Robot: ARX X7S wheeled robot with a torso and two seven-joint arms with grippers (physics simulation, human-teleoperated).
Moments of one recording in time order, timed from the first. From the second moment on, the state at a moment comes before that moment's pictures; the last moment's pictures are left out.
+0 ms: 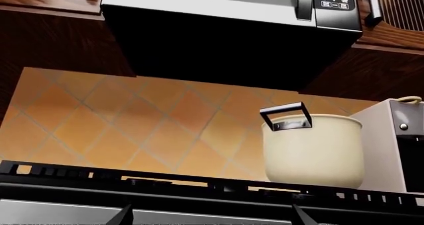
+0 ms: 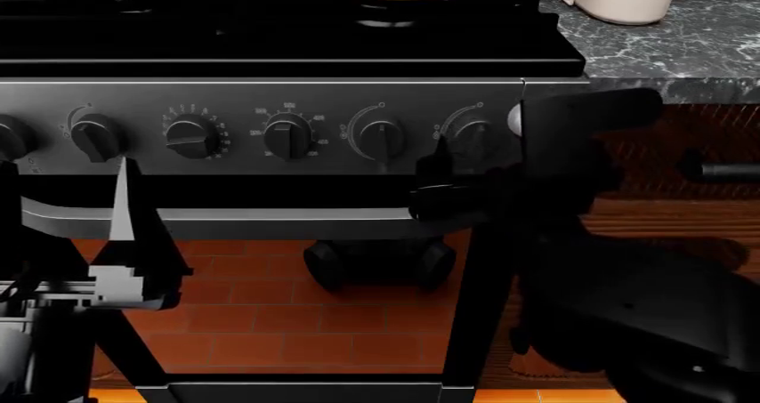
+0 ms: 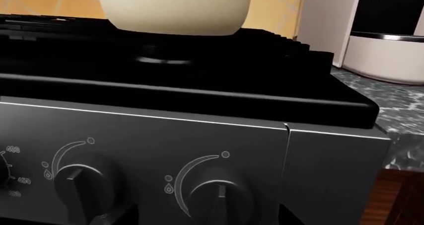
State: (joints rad) left arm -0.28 -1.08 0.72 0.48 -0.50 0.64 -0.90; right arm 0.88 0.46 -0.41 -0.53 1.21 0.99 0.98
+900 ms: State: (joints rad) left arm -0.28 -1.06 0.72 0.46 -0.52 0.65 -0.88; right arm 0.87 0.43 -0.50 -0.39 1.03 0.88 0.85
